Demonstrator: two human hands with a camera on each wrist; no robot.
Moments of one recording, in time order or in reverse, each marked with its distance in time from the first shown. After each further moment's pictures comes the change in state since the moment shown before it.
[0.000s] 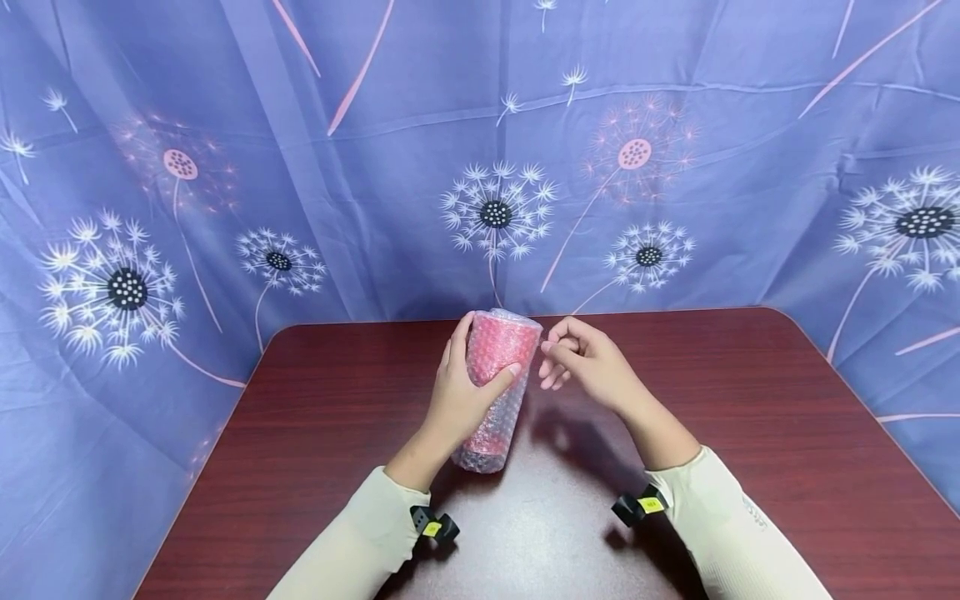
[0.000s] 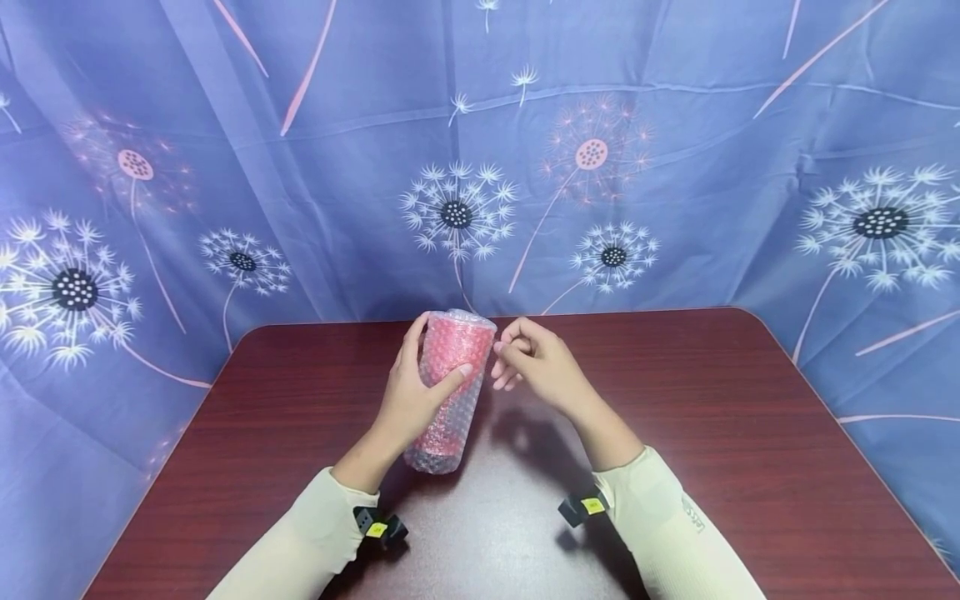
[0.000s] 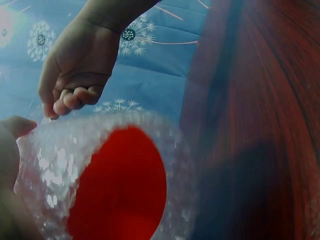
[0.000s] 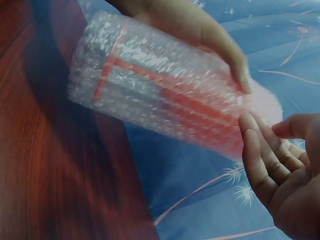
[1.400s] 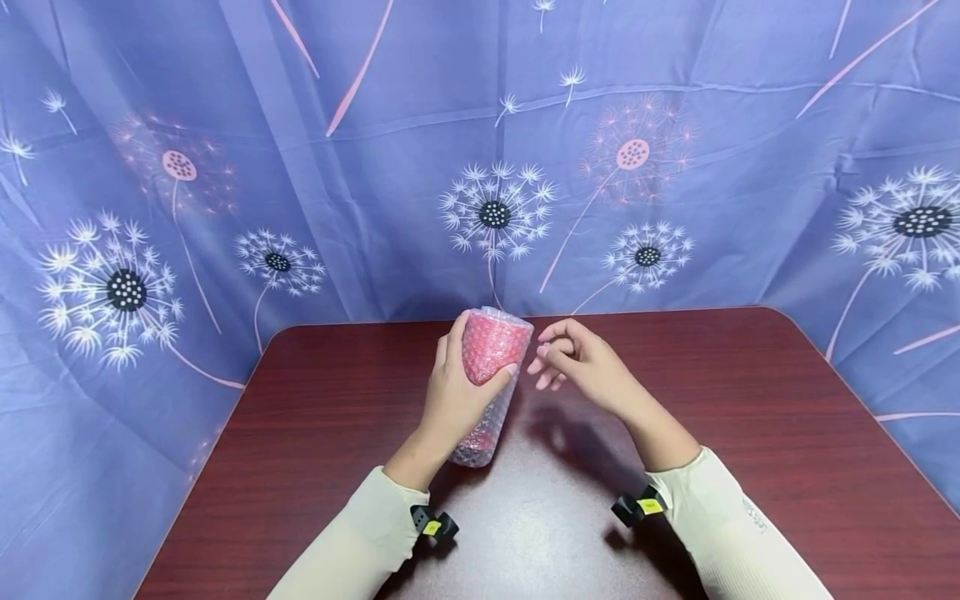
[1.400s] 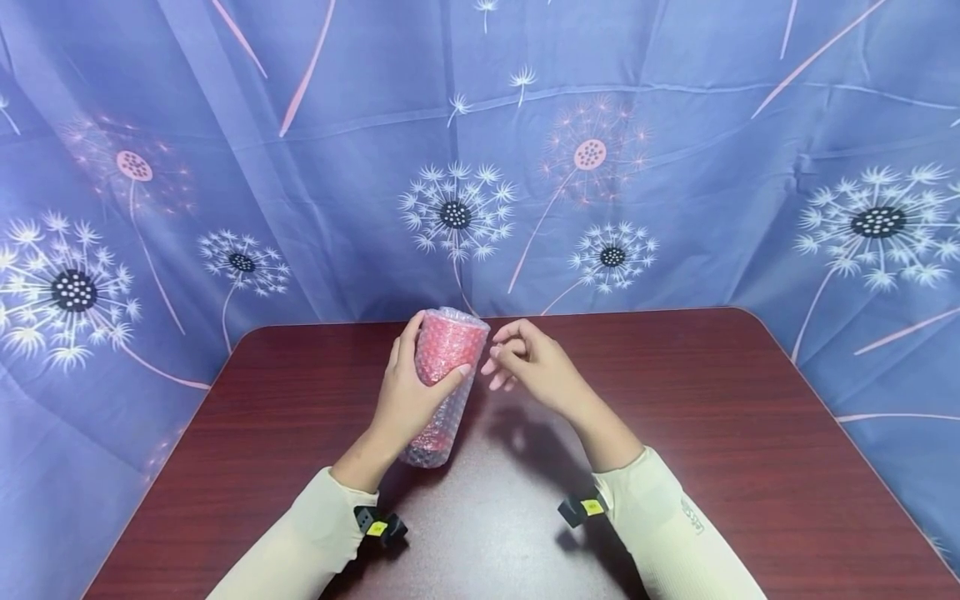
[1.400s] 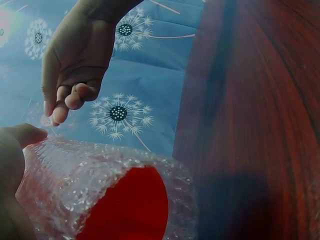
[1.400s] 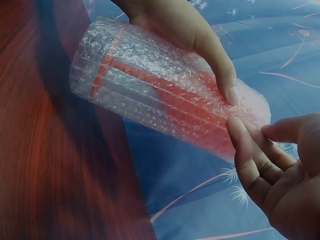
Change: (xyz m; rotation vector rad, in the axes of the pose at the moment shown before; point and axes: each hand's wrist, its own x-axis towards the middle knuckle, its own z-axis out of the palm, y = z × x) left_hand 0.001 -0.005 0.001 0.116 0.087 0.053; right_hand -0.002 -0.004 0.001 -0.031 -0.041 0.040
